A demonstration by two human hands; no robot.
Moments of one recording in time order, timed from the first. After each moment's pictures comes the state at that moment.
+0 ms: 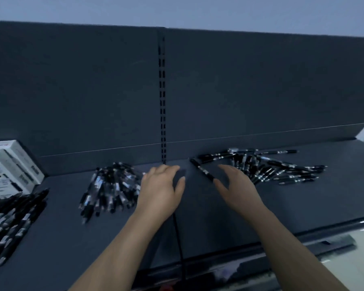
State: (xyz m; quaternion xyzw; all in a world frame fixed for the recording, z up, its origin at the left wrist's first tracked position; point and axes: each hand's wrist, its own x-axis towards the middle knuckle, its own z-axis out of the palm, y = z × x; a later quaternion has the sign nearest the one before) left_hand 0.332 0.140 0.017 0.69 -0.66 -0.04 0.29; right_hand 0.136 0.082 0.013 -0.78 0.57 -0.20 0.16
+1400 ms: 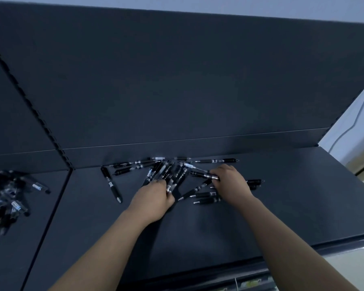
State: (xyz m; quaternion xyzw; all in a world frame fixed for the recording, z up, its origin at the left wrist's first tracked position) left_hand 0.104 -0.009 -0.025 0.73 -0.66 -0.15 0.09; right_hand -0.106 -0.100 -0.029 -0.82 0.56 -0.09 0.12
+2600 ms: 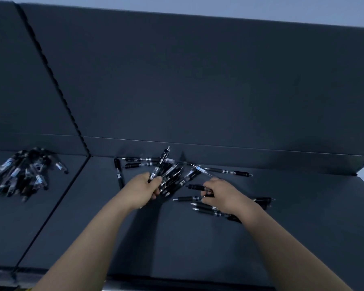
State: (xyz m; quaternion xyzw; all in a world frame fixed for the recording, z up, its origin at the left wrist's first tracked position) left_hand 0.115 0.000 -0.002 0.78 -0.41 -0.36 0.31; right_hand -0.093 -0.130 -0.032 -0.89 0.39 0.04 0.24
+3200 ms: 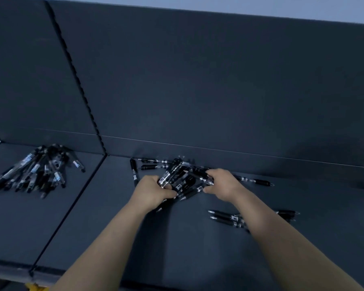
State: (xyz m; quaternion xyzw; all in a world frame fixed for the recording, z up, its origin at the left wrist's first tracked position) left_hand 0.135 -0.008 -0.022 0.80 -0.32 -0.34 0.38; right_hand -0.031 -0.148 -0.021 -0.86 0.43 0.01 0.27
